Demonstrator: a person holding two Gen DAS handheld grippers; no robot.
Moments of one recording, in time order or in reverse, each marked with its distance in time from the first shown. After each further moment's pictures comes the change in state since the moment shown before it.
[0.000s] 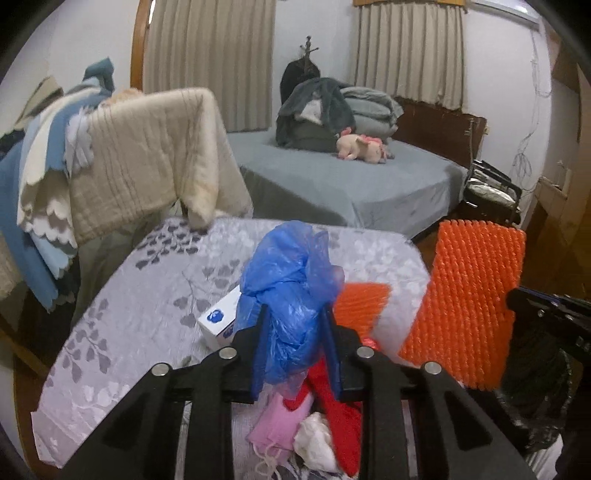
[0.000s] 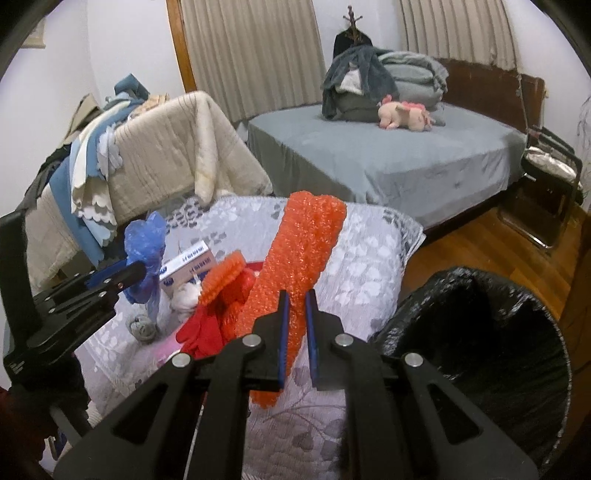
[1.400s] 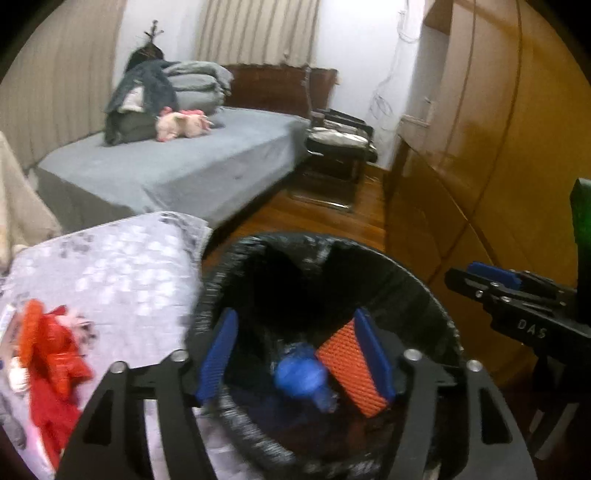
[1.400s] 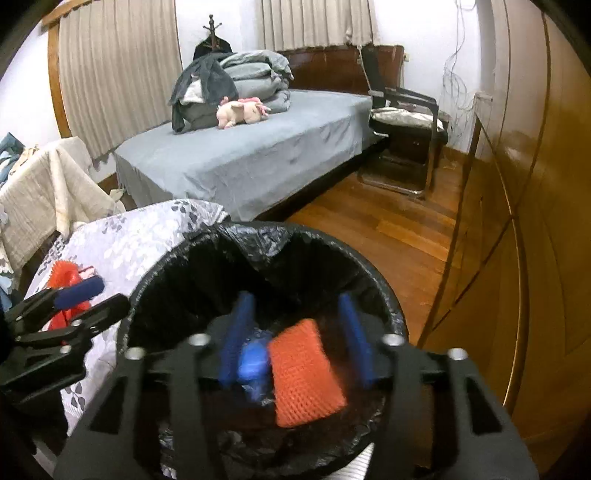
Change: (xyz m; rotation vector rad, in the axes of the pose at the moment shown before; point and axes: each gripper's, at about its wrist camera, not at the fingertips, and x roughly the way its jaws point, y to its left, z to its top) left arm 0.017 -0.230 -0.030 0.258 0.095 -0.480; right arm -0.103 -0.182 -0.088 0.262 -0.022 -0.443
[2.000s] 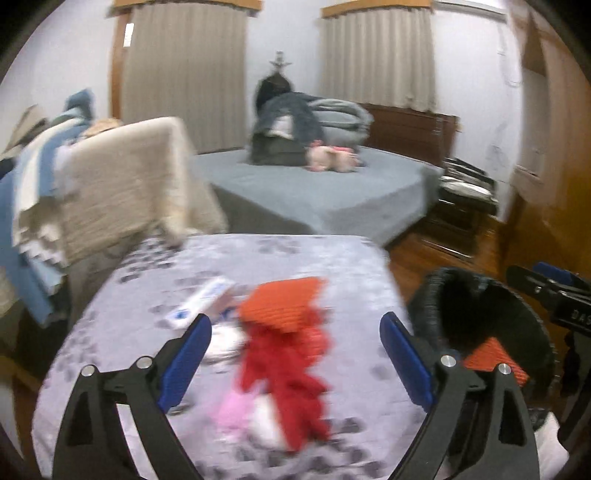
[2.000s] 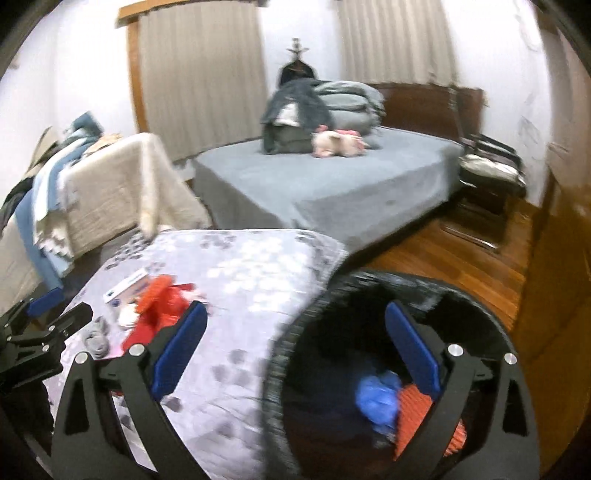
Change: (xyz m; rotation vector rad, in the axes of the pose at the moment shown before) left arm -0.135 0.158 -0.048 -0.190 -0.141 0.477; right arm -0.002 0.161 0.018 -0.177 -0.124 0.274
